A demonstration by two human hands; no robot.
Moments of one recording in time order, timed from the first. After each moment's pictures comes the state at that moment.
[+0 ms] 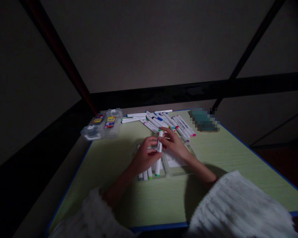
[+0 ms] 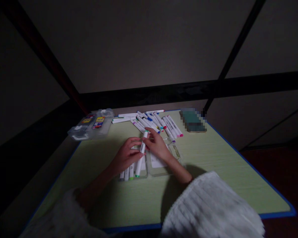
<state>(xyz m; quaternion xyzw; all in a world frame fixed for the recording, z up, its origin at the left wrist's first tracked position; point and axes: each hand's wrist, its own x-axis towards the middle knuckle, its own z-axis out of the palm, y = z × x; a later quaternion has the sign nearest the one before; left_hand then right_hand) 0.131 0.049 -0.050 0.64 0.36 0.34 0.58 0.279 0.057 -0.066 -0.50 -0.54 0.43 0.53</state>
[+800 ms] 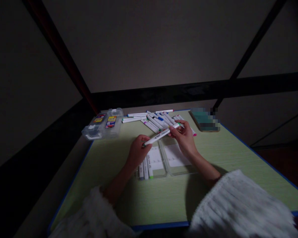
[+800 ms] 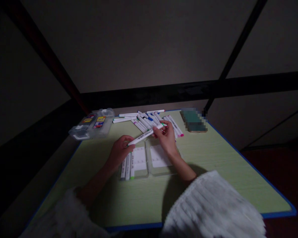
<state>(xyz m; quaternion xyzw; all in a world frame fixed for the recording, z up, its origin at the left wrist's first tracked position) 0.119 0.072 -0.056 0.65 0.47 0.40 0.44 0.294 0.063 -0.063 -0.48 -0.41 0.35 0.69</state>
